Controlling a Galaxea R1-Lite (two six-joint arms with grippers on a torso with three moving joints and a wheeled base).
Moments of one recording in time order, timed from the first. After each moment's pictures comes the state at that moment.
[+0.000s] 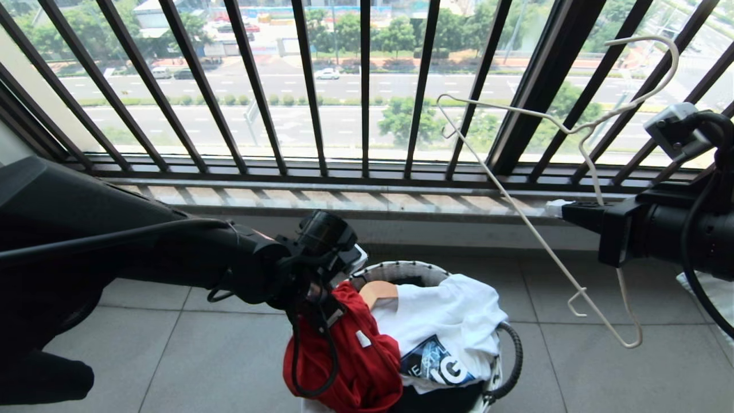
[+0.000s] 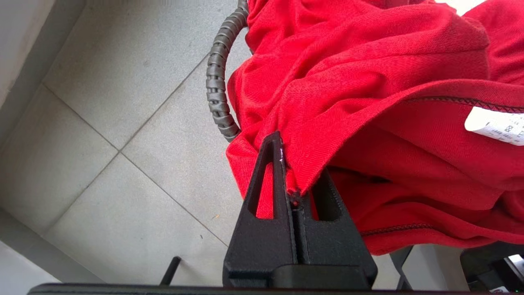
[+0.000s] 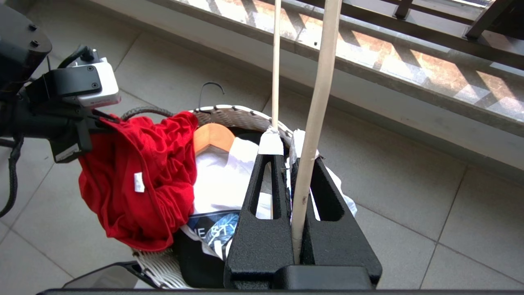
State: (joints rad) left arm -0.64 2.00 -1.29 0.20 0.30 0.30; right arm 0.32 1.30 -0.88 -0.20 0.13 -0.04
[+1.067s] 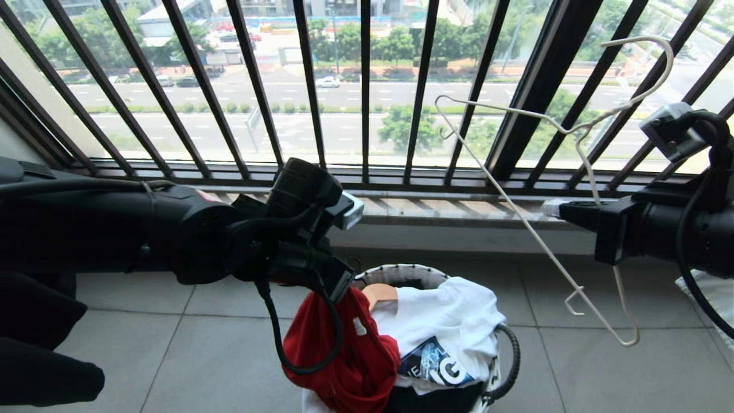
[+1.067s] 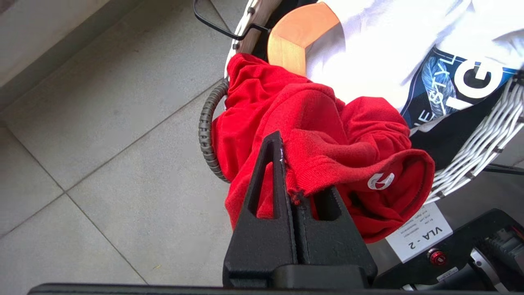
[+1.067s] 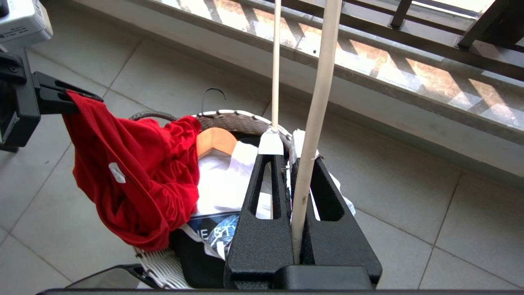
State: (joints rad) left arm -0.66 1.84 -1.32 0.19 0.14 0.13; right arm 0.32 1.31 -0.89 -0.20 0.13 -0.03
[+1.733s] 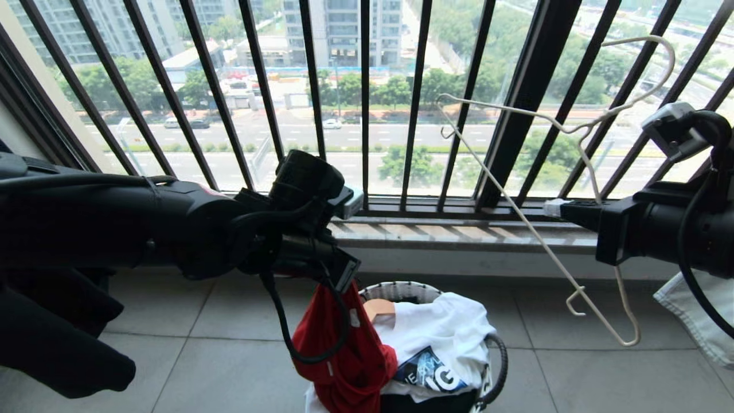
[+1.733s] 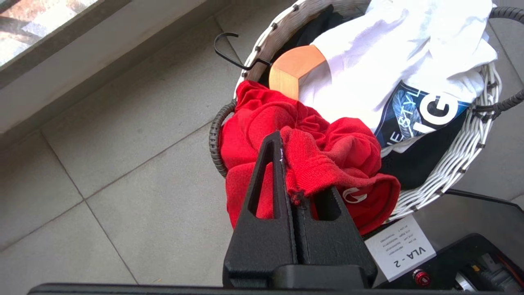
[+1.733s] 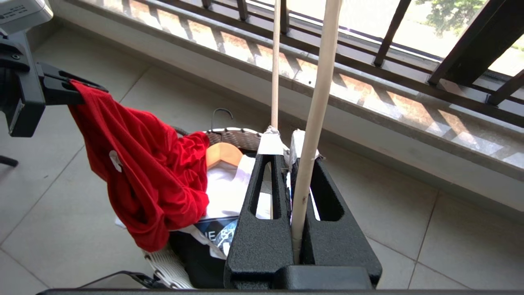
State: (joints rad) left arm -0.66 1.85 -1.35 0.17 0.15 0.08; right arm 0.32 1.31 -0.89 -0.20 0.13 -0.03
